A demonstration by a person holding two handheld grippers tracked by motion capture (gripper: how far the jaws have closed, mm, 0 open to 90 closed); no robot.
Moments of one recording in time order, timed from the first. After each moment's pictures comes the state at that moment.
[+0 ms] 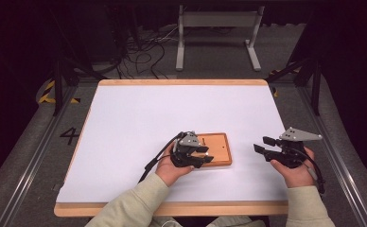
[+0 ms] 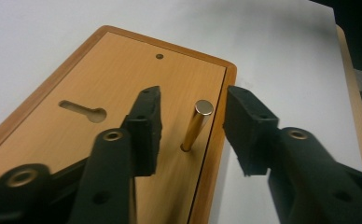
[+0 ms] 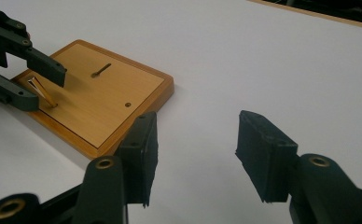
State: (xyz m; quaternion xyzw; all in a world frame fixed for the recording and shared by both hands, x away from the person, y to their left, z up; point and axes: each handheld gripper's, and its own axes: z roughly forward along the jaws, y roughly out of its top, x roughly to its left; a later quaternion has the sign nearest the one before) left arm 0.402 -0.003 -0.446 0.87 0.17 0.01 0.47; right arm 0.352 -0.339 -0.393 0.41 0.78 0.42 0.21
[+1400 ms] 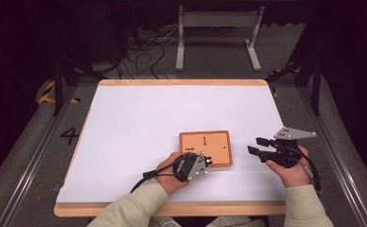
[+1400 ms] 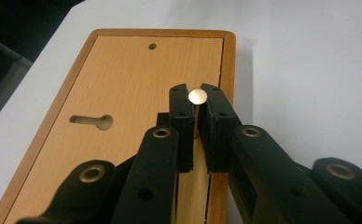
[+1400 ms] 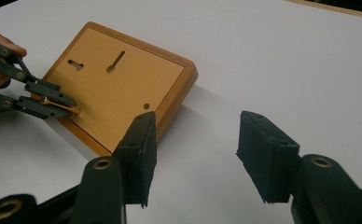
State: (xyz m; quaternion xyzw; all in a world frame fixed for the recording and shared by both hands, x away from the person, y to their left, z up) left arm 0.353 -0.010 -0.453 0.88 -0.01 0.26 0.41; right arm 0.355 -0.324 -0.388 0.40 0.79 0.43 0.18
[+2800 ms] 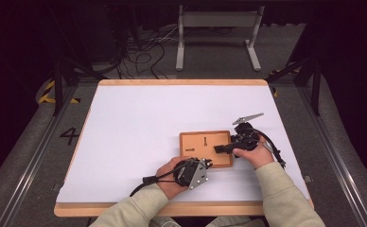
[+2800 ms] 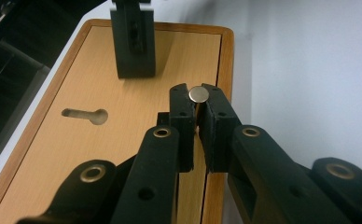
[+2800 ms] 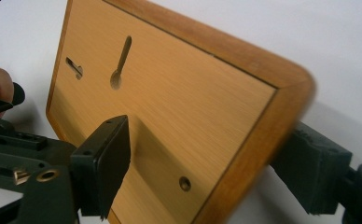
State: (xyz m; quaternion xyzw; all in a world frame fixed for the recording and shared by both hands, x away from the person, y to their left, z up) left arm 0.340 -0.012 -0.459 0.87 -0.02 0.29 0.40; right arm 0.437 -0.247 -0.430 0.40 0.83 0.38 -0.01
